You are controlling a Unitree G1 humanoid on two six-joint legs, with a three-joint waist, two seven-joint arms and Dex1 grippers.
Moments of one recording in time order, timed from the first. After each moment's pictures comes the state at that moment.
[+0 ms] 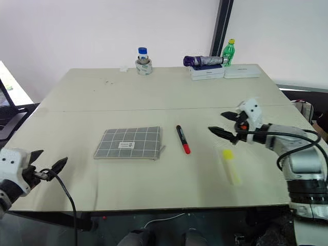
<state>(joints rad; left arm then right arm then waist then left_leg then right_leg) 0.26 0.65 0.55 -0.32 -0.40 0.38 -0.56 -0.48 -0.77 -0.14 0.00 0.40 0.52 0.95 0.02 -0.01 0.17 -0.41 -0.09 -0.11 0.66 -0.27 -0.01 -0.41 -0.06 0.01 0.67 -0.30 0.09</state>
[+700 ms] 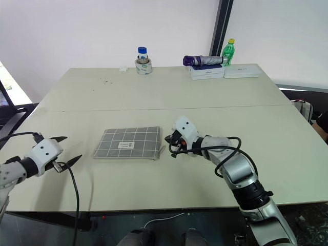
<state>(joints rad) -0.10 0.86 0.22 0.23 -0.04 -0.19 -0.75 -0.54 -0.46 0.24 -0.19 0.24 0.73 0.64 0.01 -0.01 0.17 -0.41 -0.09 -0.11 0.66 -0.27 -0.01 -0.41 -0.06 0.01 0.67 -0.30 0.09</state>
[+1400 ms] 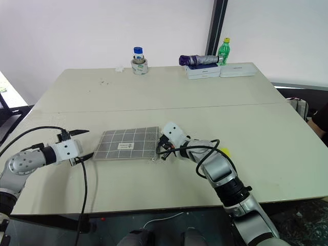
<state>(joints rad) -0.35 0.87 0.00 0.54 0.12 -0.60 -0.78 -0.59 -0.34 0.34 -0.06 0.12 0.78 0.56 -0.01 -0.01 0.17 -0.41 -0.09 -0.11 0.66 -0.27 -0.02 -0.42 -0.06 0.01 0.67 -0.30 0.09</state>
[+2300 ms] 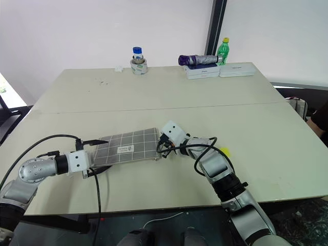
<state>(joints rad) -0.21 0.84 -0.02 0.24 0.01 -0.49 -0.89 -0.62 -0.33 0.34 0.07 0.06 0.67 0.60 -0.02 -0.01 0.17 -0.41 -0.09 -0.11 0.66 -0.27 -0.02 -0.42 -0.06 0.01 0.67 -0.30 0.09</state>
